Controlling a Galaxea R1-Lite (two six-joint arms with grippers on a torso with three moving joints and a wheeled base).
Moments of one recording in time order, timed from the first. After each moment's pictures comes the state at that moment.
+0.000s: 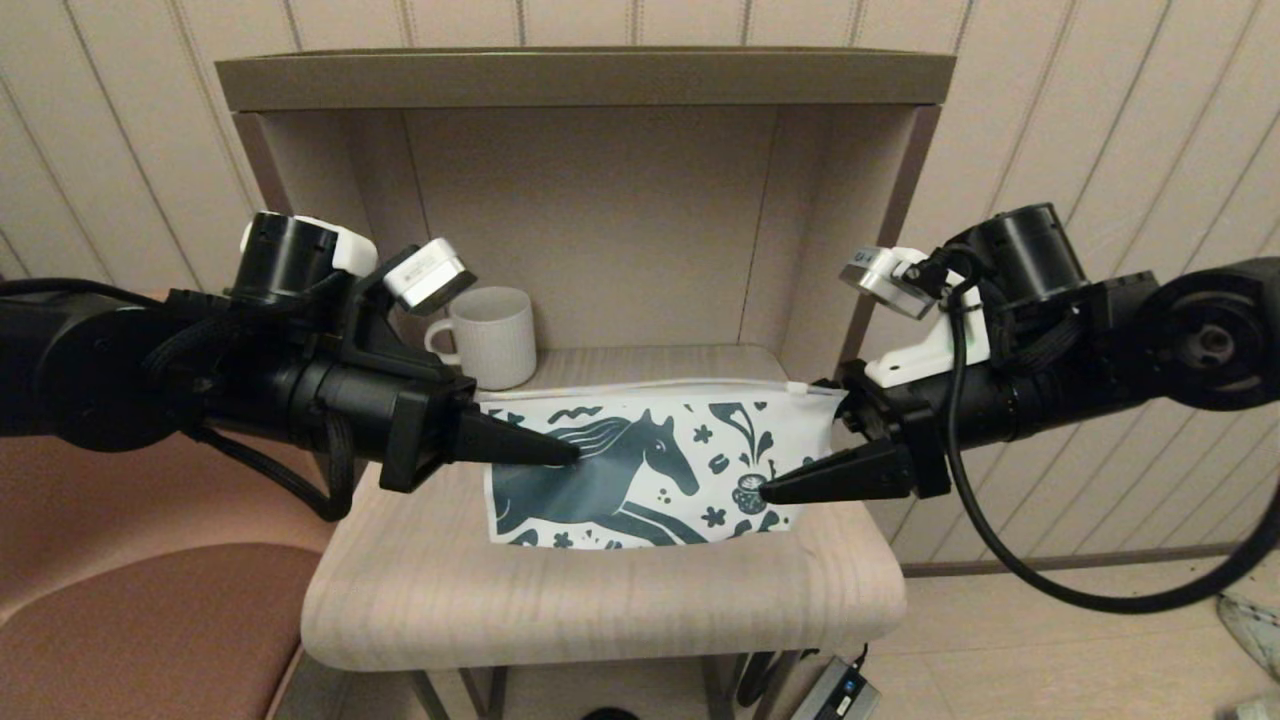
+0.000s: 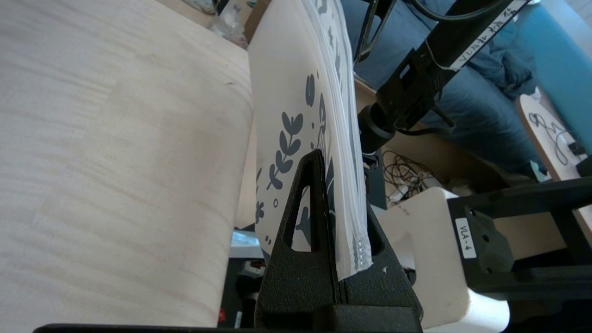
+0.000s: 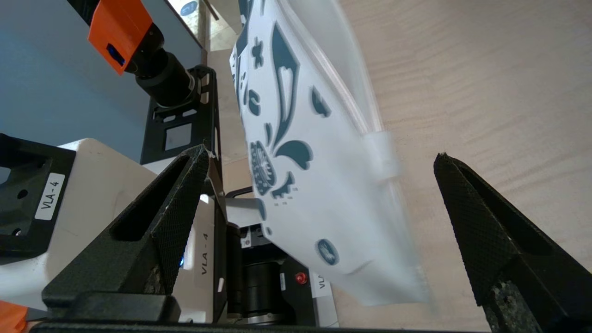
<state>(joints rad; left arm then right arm) -0.38 1.72 -1.18 0.07 -1.19 0.11 0.32 1.72 -1.30 0.25 1.07 -0.41</state>
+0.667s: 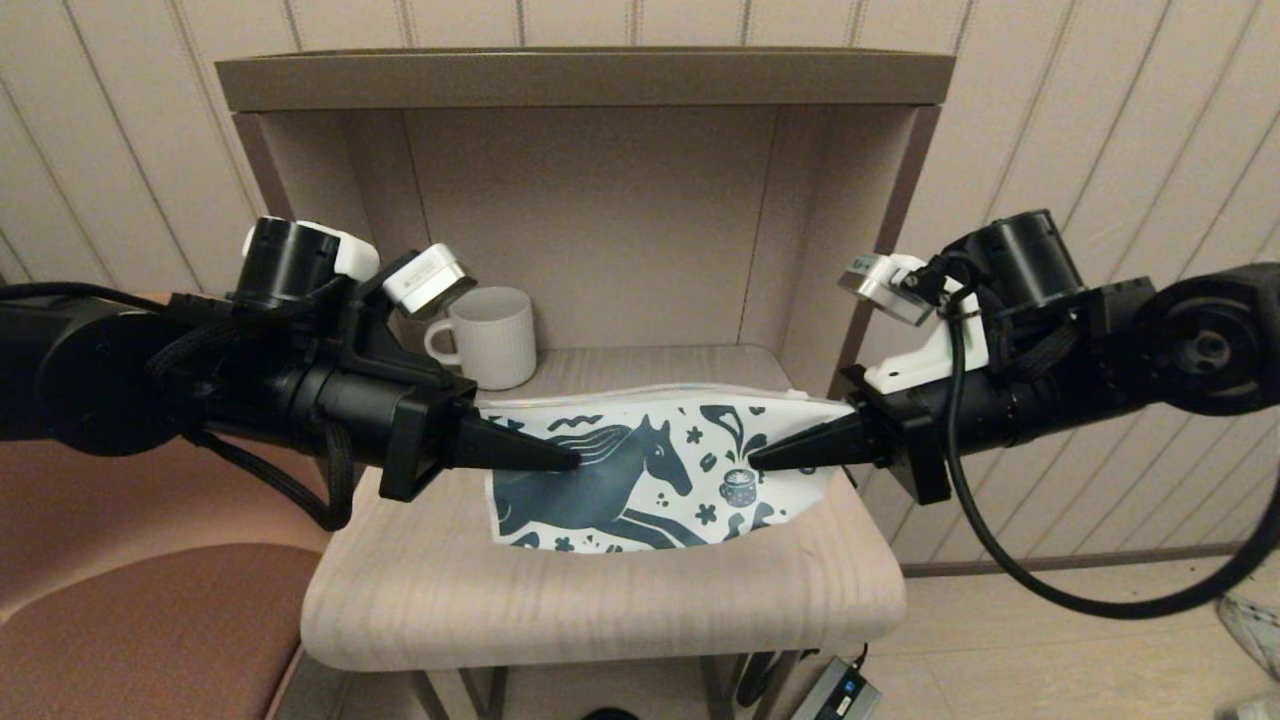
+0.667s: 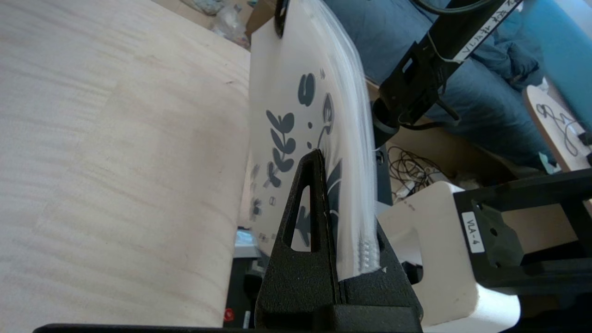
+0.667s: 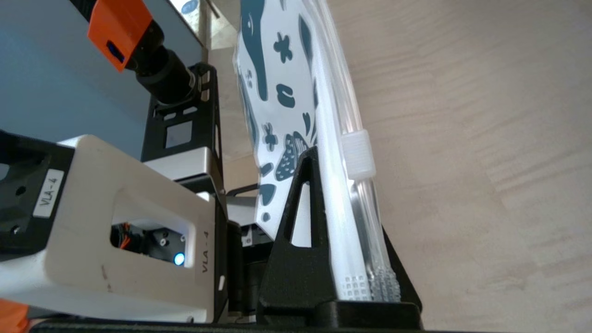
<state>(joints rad) -0.39 1.72 -1.18 0.07 -1.19 0.14 0.32 1.72 -1.29 0.25 1.07 -0.42</state>
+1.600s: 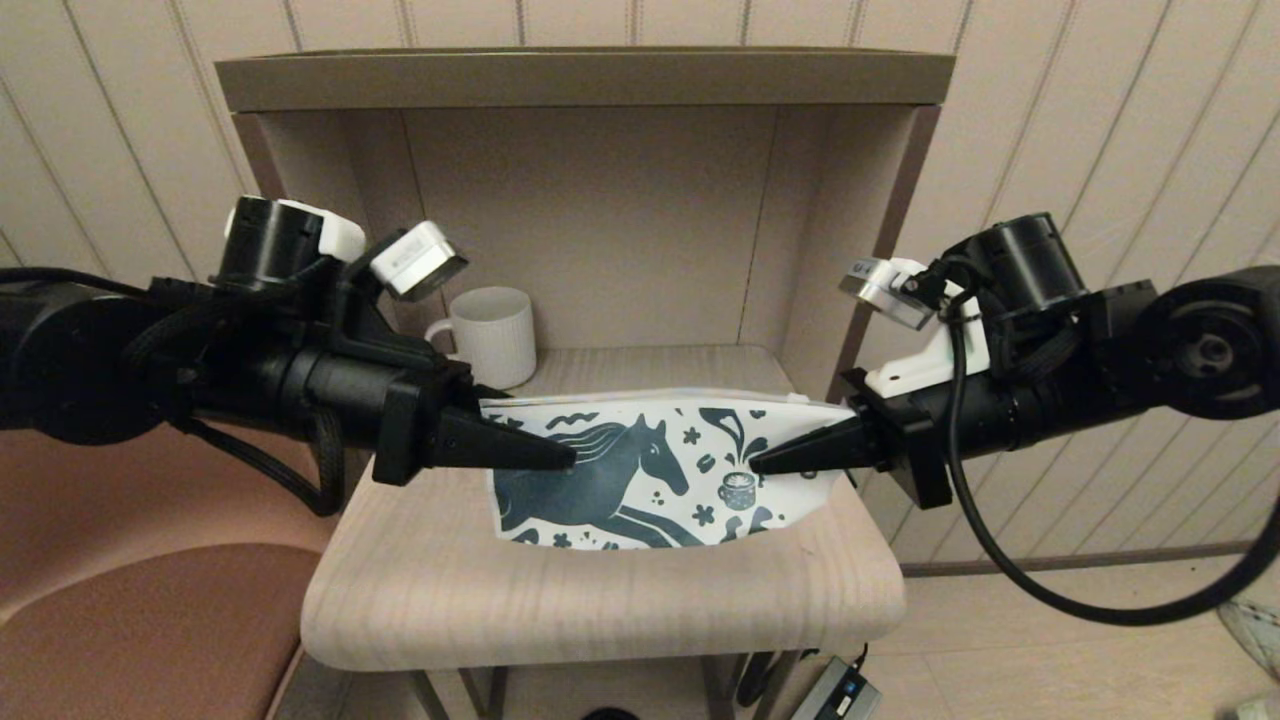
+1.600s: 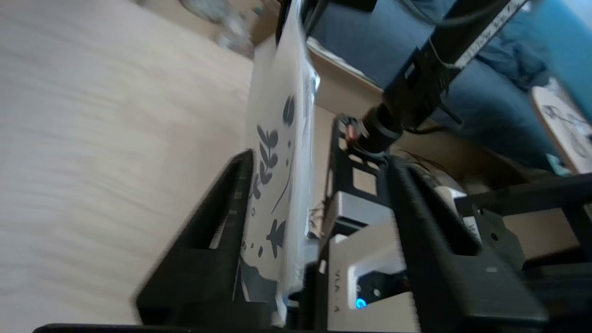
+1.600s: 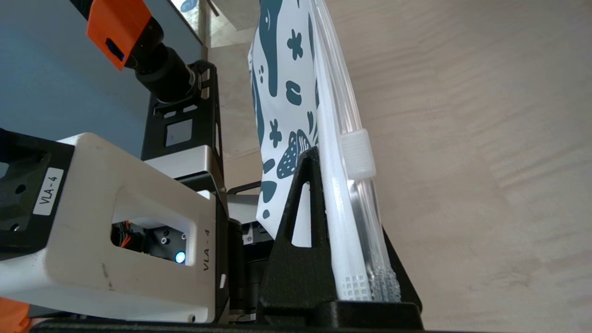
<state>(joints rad) -0.36 1.70 -1.20 0.07 -1.18 0.13 0.32 1.72 -1.28 0.25 1.06 -0.42</state>
